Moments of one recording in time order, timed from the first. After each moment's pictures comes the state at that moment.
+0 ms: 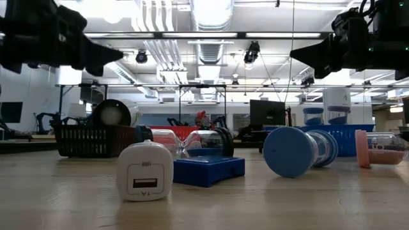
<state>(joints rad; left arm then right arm) 0.26 0.44 0.08 0.33 0.18 0.10 -0.24 0.72 0.04 0.80 -0.05 0.00</state>
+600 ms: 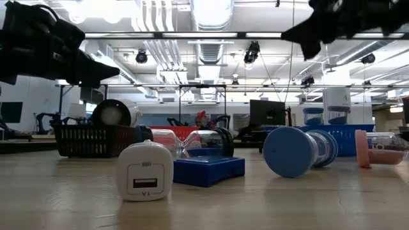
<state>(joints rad) 0.26 0.42 0.01 0.32 0.19 0.11 -0.17 0.72 0.49 0.02 -0.12 0.07</state>
